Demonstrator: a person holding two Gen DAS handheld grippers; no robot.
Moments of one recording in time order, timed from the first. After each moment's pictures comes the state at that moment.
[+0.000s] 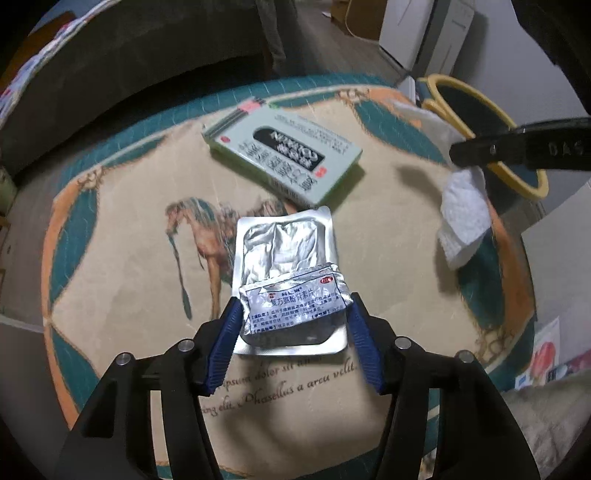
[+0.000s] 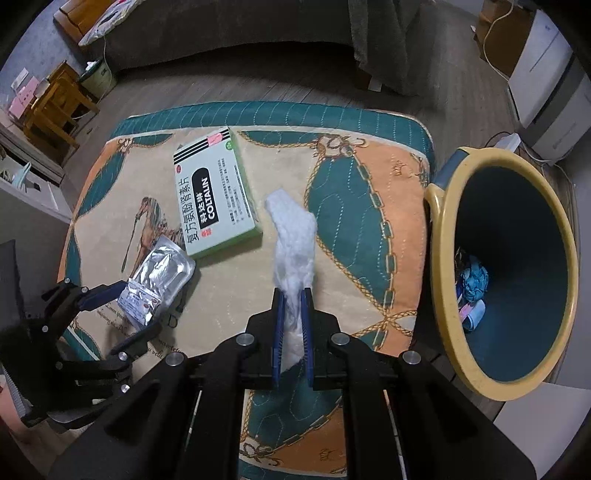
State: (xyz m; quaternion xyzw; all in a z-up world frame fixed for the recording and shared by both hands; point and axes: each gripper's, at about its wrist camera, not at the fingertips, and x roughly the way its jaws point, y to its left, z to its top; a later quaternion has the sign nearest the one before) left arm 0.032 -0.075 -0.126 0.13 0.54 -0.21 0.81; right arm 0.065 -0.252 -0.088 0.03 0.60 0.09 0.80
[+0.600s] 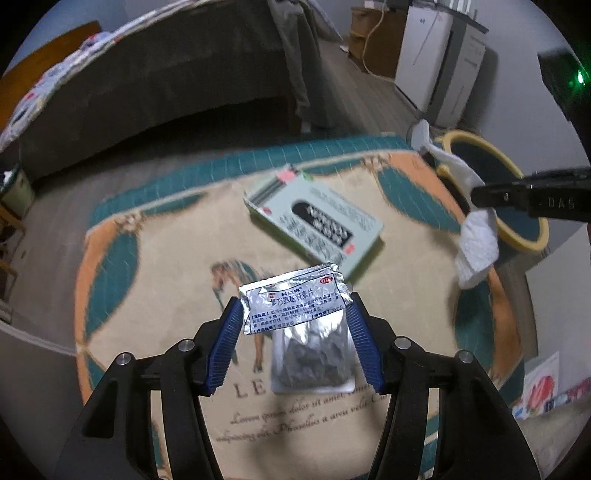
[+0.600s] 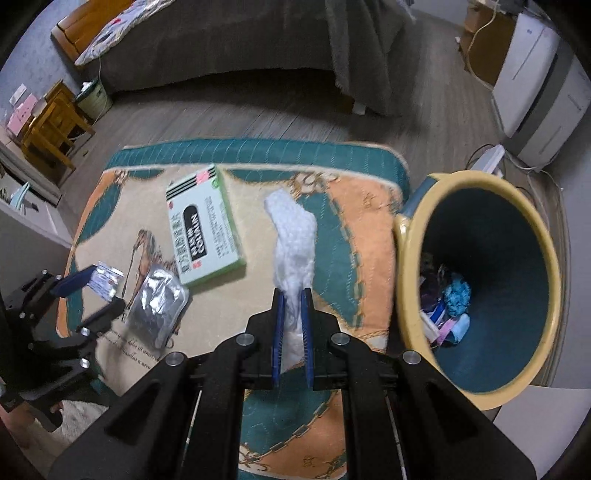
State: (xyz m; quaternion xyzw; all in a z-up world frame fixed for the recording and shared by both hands) left arm 0.053 -0.060 -0.080 0.10 0.49 -0.18 0.85; right arm 0.070 -0.275 -0.061 0.05 0.56 0.06 0.82
